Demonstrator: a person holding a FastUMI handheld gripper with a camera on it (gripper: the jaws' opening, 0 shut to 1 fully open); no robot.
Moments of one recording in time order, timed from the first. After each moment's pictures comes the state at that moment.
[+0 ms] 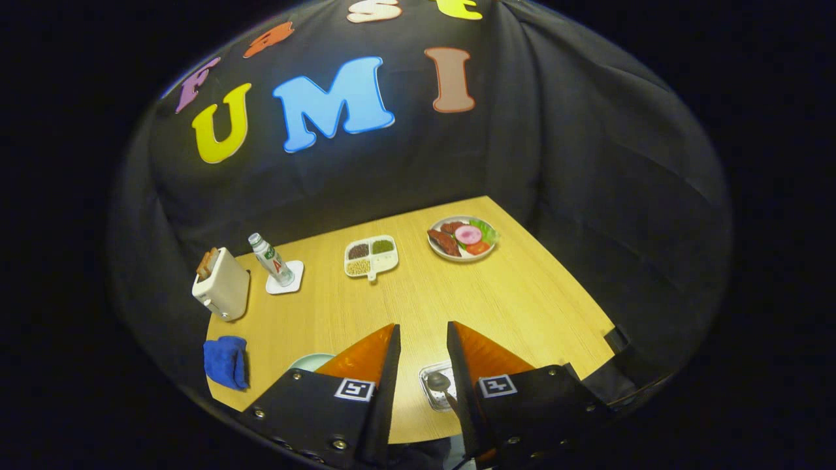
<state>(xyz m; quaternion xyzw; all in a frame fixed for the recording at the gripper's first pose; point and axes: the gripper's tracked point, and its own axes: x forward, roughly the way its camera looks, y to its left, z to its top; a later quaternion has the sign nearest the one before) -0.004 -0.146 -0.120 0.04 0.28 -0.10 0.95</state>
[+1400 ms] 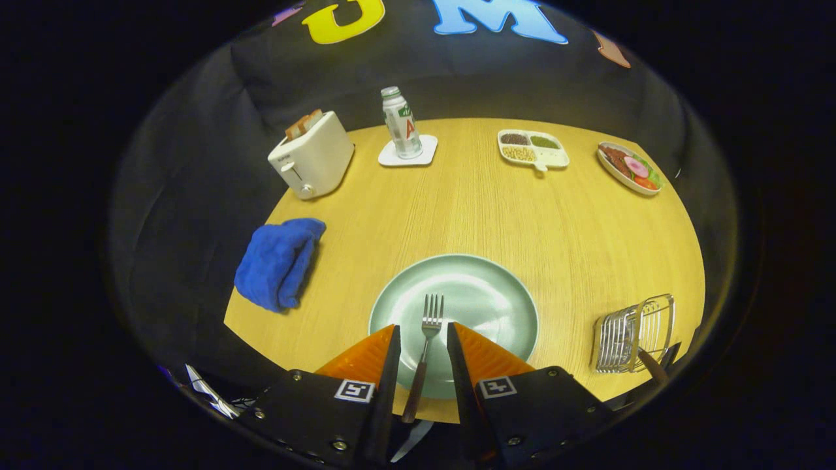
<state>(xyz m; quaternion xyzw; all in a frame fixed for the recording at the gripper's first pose) -0.040 0.070 -0.335 -0.01 0.50 0.12 0.86</state>
